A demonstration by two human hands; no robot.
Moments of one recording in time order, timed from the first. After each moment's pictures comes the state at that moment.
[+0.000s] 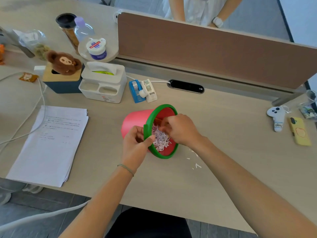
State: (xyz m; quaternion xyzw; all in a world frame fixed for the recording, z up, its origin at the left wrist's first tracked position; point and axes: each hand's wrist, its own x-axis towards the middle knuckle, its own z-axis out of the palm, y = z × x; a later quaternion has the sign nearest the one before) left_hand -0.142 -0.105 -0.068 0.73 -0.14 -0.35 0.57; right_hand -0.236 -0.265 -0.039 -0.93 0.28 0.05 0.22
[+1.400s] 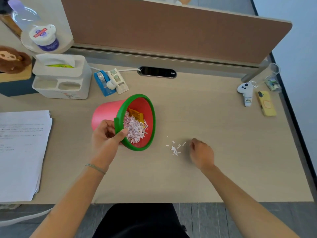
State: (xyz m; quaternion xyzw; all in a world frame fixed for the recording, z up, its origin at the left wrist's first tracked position) left_hand -0.140 -0.109 -0.070 0.73 -0.19 -0.35 0.56; right_hand -0.444 -0.251 -0.177 -0.78 0.60 0.04 0.16
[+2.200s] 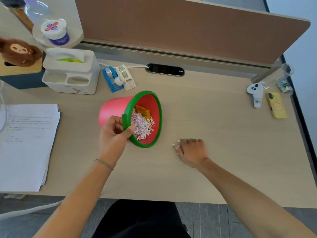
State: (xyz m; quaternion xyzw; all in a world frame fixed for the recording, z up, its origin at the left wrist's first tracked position) left_hand -0.144 -0.109 -0.062 0.73 -0.16 -0.36 0.56; right_hand -0.407 -0.247 -0.190 -0.91 0.38 0.16 0.01
